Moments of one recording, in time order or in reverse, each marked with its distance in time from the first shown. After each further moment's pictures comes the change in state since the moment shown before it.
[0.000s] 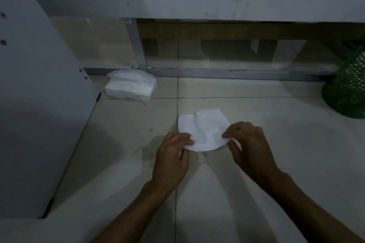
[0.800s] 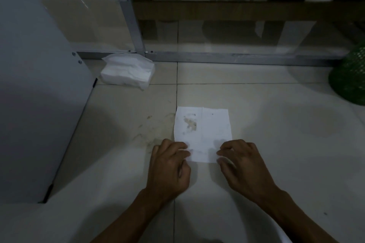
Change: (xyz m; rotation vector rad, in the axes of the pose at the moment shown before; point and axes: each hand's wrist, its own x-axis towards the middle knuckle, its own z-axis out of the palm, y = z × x) left_hand -0.056 -0.019 0.007 0.214 -0.127 0.073; right_hand -0.068 0.008 0.039 0.017 -0.104 -0.074
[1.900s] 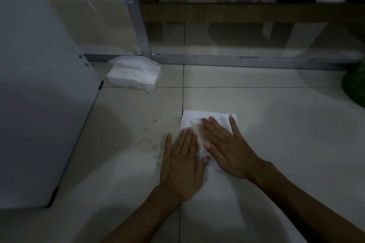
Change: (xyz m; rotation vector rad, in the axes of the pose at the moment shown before) left_hand 0.023 0.011 0.013 0.388 -0.429 -0.107; right_hand 0.076 0.001 0.026 -0.207 -0.398 -0.146
